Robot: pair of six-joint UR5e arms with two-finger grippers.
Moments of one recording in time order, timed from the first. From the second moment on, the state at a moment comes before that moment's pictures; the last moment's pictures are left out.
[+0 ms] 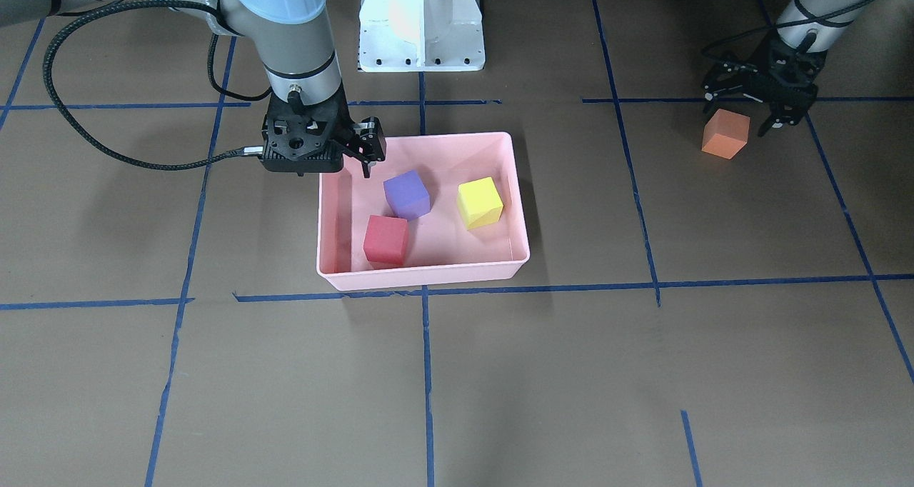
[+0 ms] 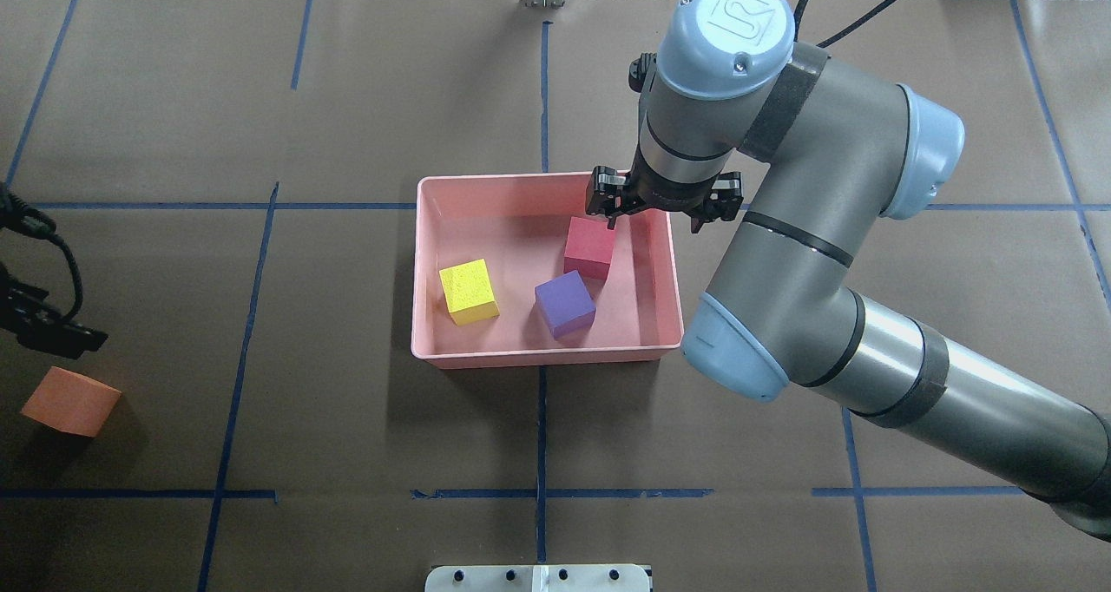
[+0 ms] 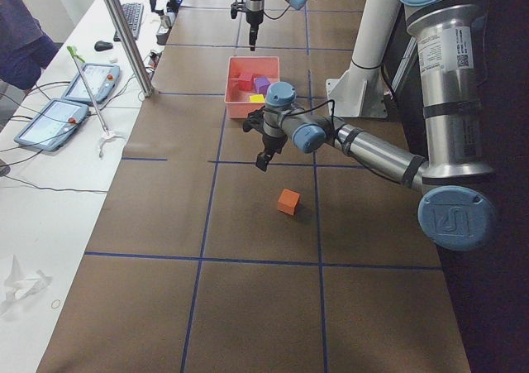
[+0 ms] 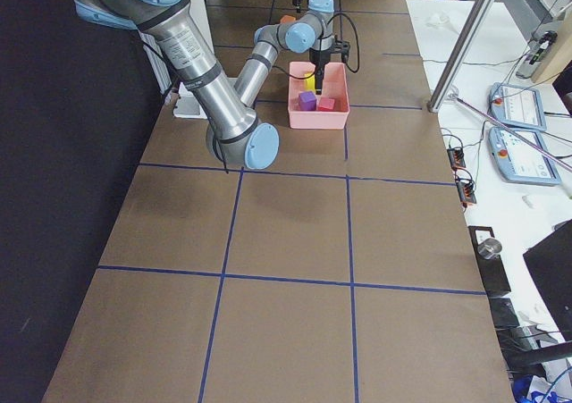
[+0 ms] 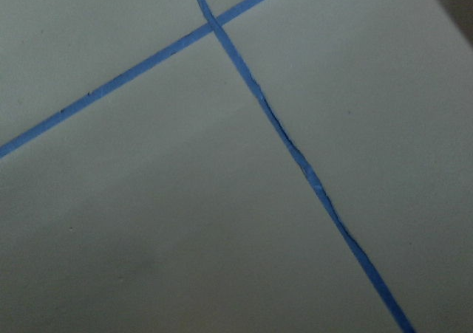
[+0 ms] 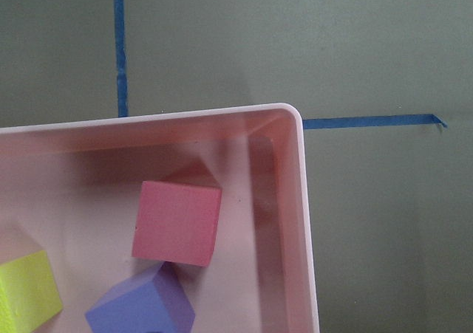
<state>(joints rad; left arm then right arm) -0.89 -1.32 -2.12 -1.95 -2.10 -0.37 0.69 -0.85 1.82 -1.86 1.96 1.10</state>
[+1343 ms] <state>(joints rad) -0.73 -1.22 -1.89 -2.32 -2.05 -0.70 0.73 -0.95 1.87 -1.86 1.97 1.00</state>
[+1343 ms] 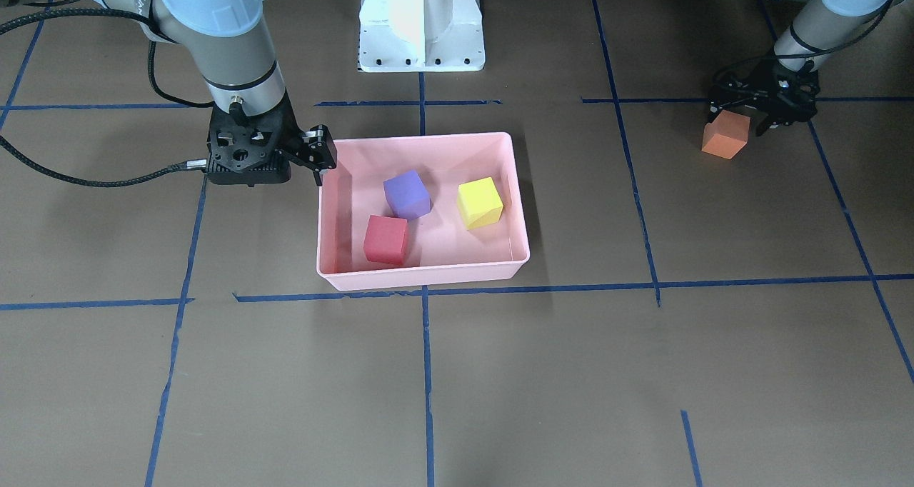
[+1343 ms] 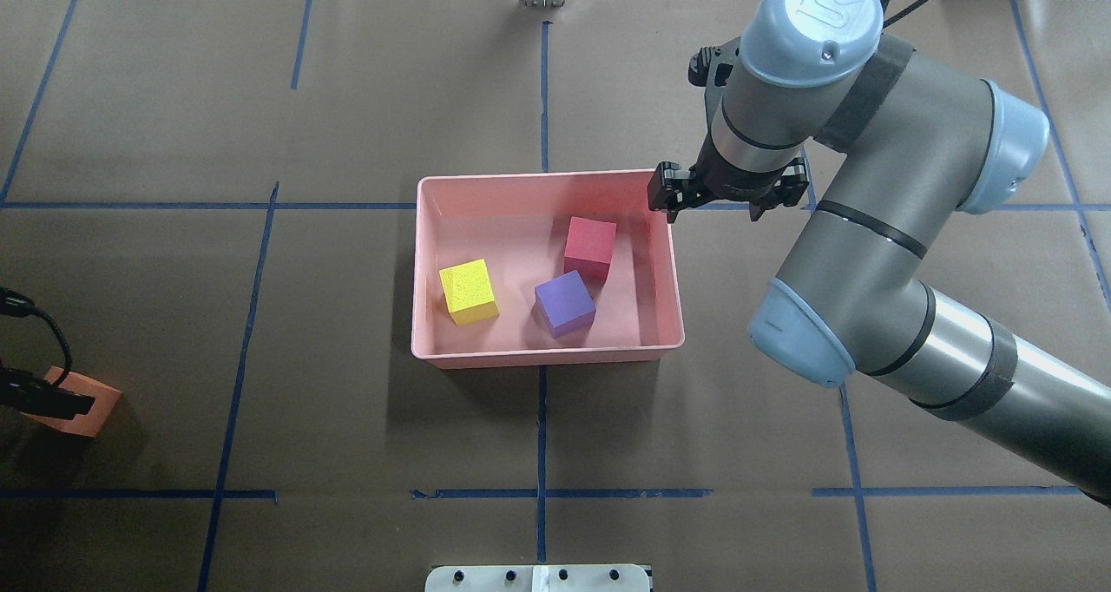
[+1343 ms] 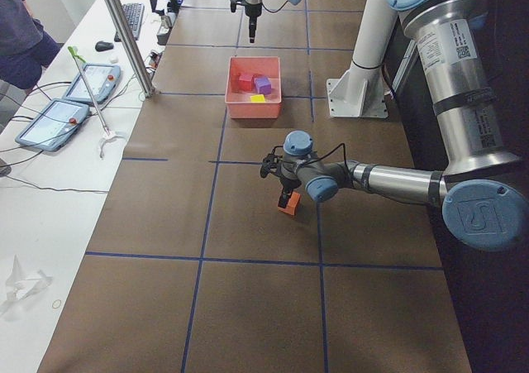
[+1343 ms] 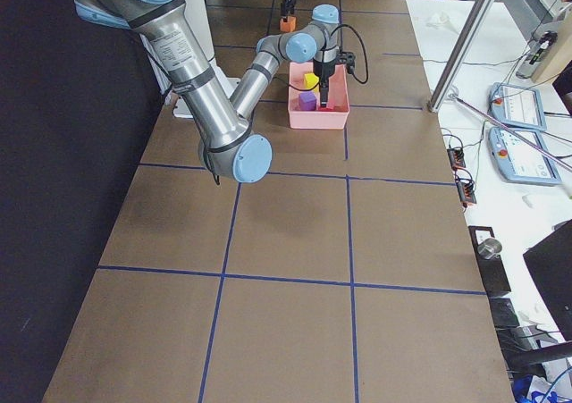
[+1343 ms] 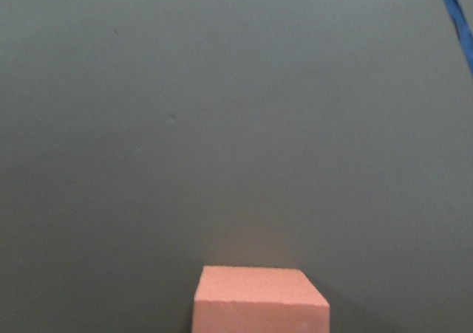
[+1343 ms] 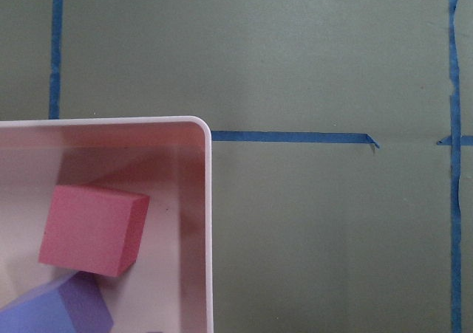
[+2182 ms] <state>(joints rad) -0.70 -1.27 -1.83 -2.32 -2.06 -0.70 0.81 -1.00 1.90 -1.86 2.03 0.83</state>
